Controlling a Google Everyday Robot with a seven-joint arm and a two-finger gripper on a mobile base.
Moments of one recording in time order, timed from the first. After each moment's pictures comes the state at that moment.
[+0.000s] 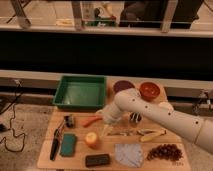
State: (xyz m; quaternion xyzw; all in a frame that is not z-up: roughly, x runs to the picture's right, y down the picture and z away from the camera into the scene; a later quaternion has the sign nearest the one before) arm -0.034 0.188 0.772 -0.32 -0.30 -0.02 0.90
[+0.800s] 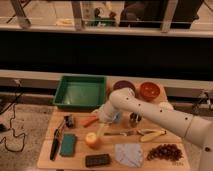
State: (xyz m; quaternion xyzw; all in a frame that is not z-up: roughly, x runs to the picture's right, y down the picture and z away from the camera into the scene) arm -0.052 0.191 0.793 -0.33 -0.30 -0.03 0.89
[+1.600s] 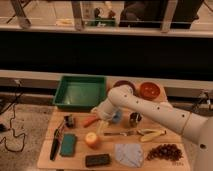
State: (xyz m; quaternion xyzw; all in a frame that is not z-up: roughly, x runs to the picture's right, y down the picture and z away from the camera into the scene) arm -0.053 0.177 0.800 -0.32 -0.30 -0.05 0.90
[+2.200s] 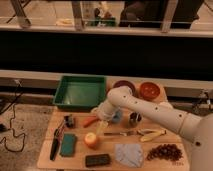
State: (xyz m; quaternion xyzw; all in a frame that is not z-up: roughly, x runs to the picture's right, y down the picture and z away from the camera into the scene) arm -0.056 0.185 0.814 -0.32 -0.30 -0.05 0.90
